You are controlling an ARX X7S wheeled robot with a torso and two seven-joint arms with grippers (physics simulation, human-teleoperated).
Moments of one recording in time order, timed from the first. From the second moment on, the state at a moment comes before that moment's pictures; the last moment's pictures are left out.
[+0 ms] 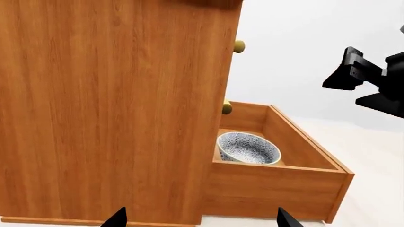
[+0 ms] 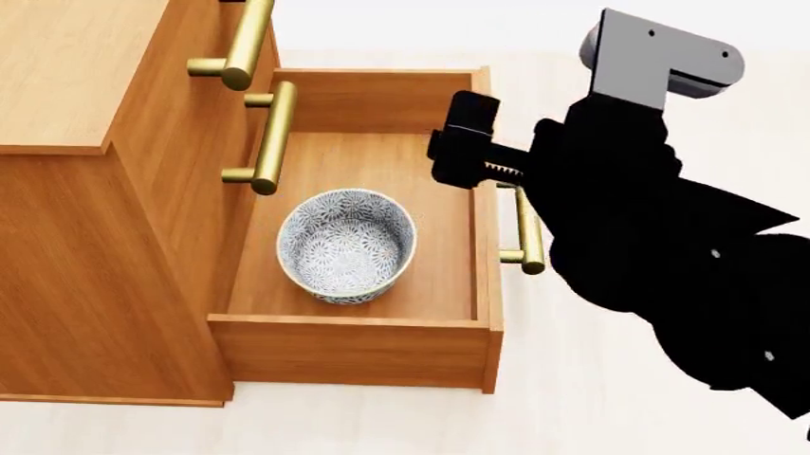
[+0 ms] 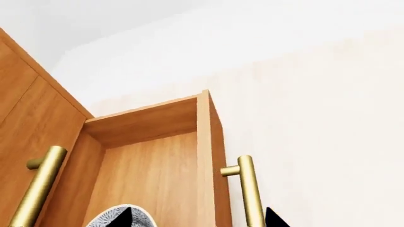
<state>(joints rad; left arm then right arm) 0.38 -0.61 0.45 0.70 -0.34 0.14 -0.60 1.59 0.61 -1.58 0.33 2.01 0.11 0.58</state>
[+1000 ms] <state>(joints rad) 0.37 -0.61 0.46 0.71 -0.33 0.13 -0.61 1.24 0.87 -1.70 -0.04 1.23 -0.37 0.96</state>
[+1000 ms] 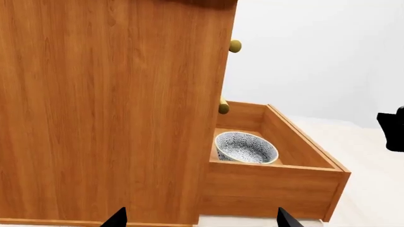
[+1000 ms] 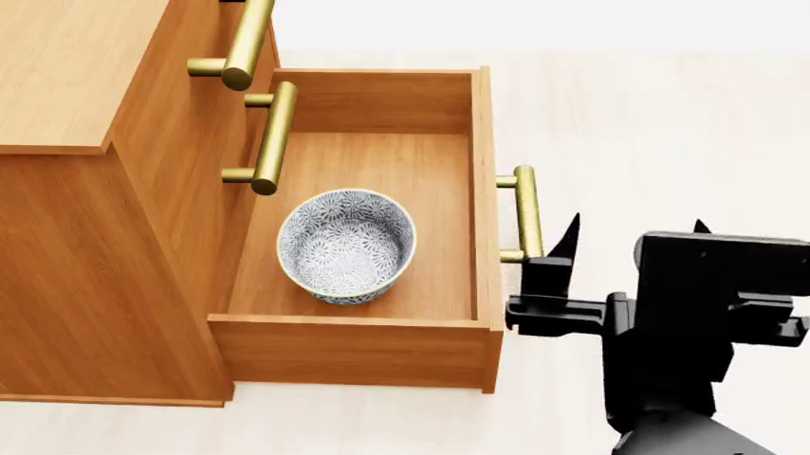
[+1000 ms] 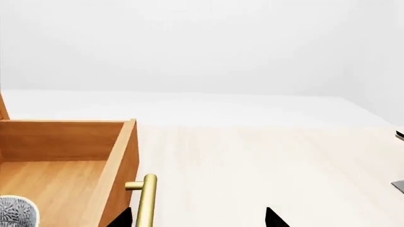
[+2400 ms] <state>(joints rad) 0.37 -0.62 0.47 0.70 -0.34 0.15 -0.62 1.02 0.70 -1.70 0.22 1.10 -0.48 0.99</state>
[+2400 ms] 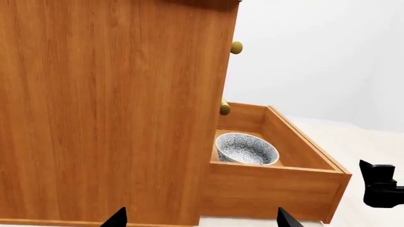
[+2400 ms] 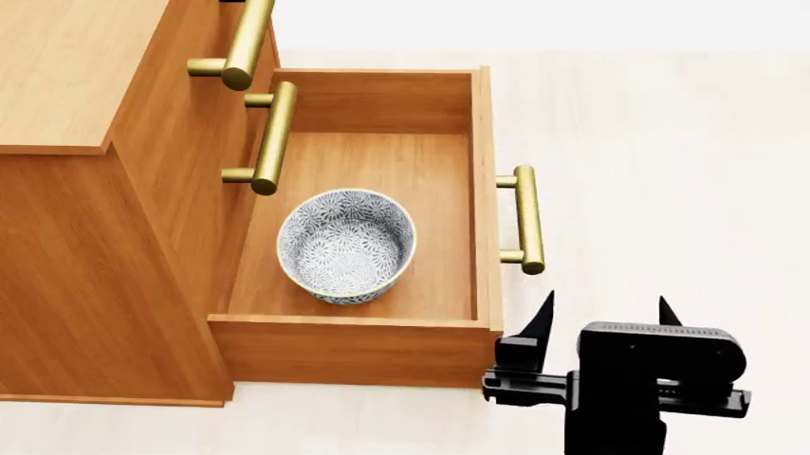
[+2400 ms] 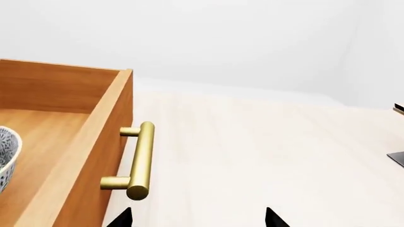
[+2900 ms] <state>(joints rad) 0.36 -0.62 0.47 0.70 -0.34 0.15 -0.62 0.98 0.67 -1.68 0.27 1.11 -0.49 0.96</state>
